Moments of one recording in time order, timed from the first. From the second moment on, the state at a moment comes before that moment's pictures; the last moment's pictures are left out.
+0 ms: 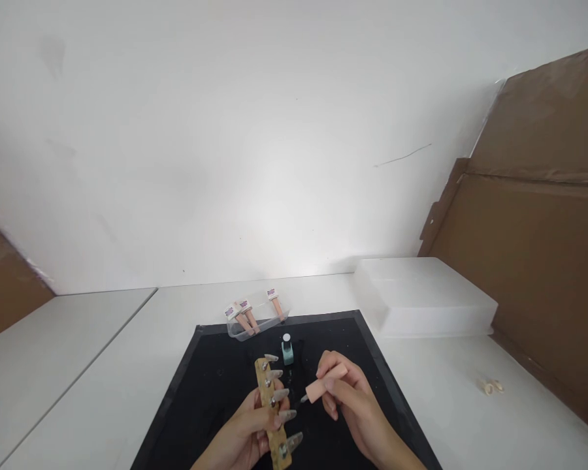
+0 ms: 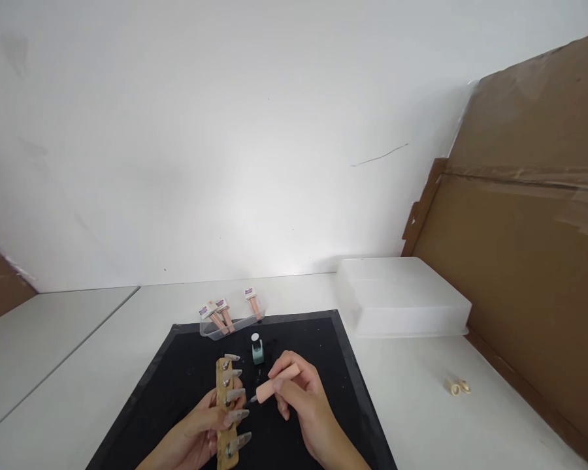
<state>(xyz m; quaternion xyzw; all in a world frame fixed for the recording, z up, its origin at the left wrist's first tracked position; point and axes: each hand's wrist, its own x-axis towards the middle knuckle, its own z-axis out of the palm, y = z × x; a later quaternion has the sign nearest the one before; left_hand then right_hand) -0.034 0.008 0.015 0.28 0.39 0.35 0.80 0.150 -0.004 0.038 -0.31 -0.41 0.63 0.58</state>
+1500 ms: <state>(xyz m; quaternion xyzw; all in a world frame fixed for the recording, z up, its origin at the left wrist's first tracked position) -0.030 0.008 0.016 0.28 0.40 0.34 0.80 0.146 -0.002 0.033 -0.40 -0.47 0.59 0.52</state>
